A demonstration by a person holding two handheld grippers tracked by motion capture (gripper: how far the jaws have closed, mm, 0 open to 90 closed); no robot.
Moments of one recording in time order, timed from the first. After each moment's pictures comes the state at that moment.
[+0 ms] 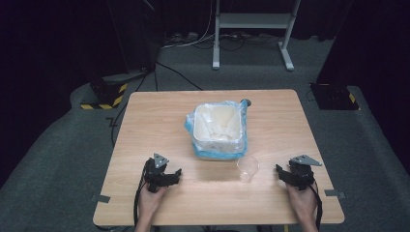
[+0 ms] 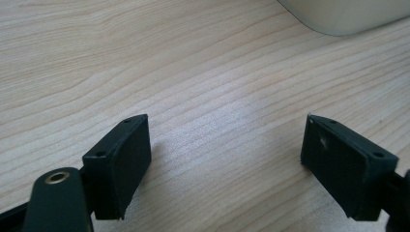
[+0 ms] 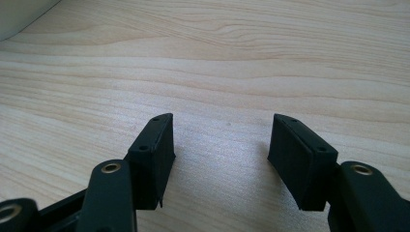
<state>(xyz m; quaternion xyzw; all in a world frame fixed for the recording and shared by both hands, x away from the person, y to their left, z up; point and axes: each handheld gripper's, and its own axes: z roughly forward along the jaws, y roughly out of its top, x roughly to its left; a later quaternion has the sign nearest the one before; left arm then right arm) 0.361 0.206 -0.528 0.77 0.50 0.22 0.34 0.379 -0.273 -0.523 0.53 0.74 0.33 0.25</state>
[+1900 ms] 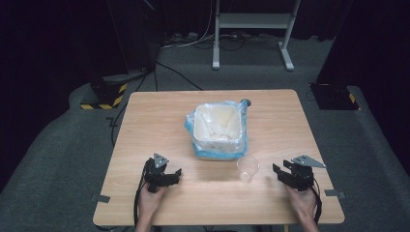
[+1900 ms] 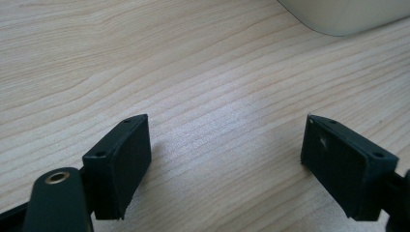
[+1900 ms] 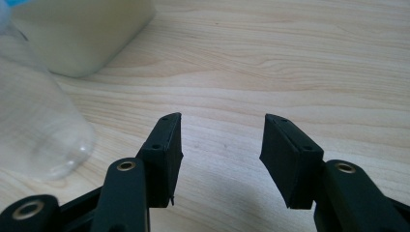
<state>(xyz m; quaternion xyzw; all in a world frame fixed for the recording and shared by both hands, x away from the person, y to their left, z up) 0.361 0.206 -0.528 0.77 0.50 0.22 0.34 0.363 -0.263 -0.498 0.50 0.74 0.39 0.22</state>
